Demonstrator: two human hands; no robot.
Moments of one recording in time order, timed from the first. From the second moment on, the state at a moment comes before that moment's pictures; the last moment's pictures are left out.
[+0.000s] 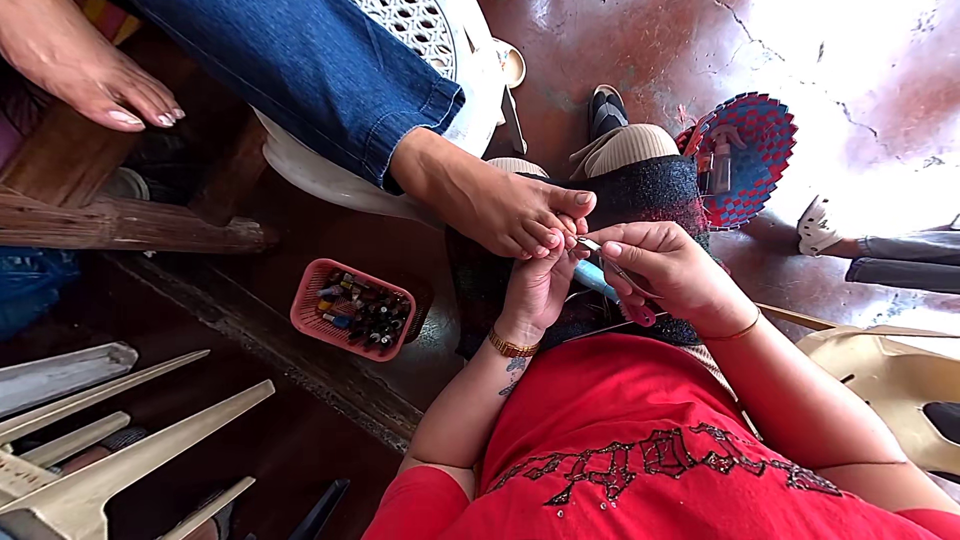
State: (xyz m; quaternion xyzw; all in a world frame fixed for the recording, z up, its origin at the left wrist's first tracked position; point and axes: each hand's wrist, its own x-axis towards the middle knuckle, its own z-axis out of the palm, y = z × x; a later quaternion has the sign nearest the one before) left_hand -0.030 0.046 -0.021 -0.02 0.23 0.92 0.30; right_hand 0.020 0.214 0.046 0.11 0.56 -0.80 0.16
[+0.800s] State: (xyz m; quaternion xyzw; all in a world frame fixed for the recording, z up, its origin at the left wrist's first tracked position) left_hand -0.029 0.044 -0.025 0.00 0.28 0.92 0.29; right_hand 0.014 0.224 0.060 0.07 0.66 -0.73 0.17
